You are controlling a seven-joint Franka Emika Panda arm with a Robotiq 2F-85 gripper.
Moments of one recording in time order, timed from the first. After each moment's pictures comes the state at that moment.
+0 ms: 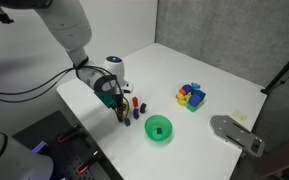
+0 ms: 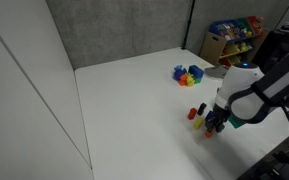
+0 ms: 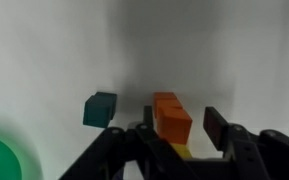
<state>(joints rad) 0.13 0.51 0.01 -2.44 0.09 2.87 0.13</state>
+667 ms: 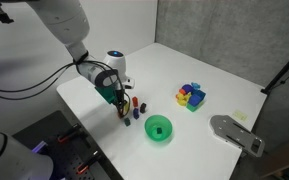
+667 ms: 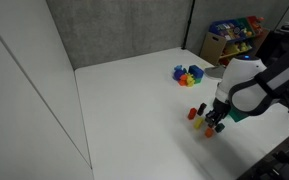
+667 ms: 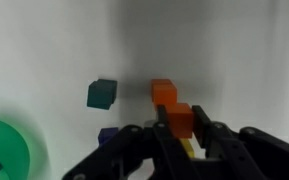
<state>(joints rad) 0.11 0.46 0.02 -2.43 0.09 2.81 0.13</state>
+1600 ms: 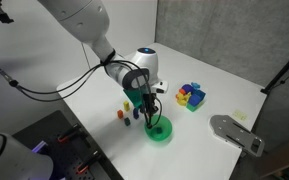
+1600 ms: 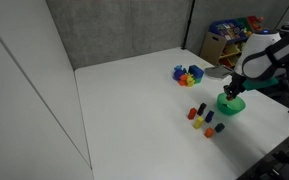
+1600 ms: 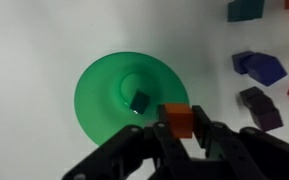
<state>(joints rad) 0.02 0.44 -0.23 -2.28 -0.04 2.70 0.17</state>
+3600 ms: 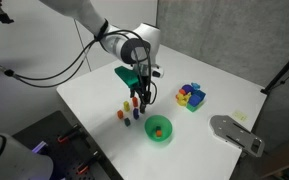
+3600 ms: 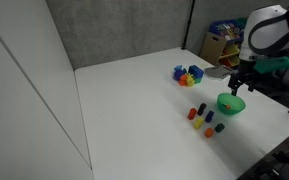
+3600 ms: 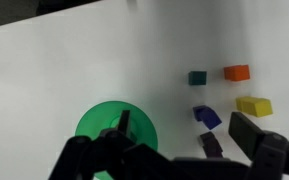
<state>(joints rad) -0.01 0.23 -0.14 -2.24 -0.04 2.20 0.14</state>
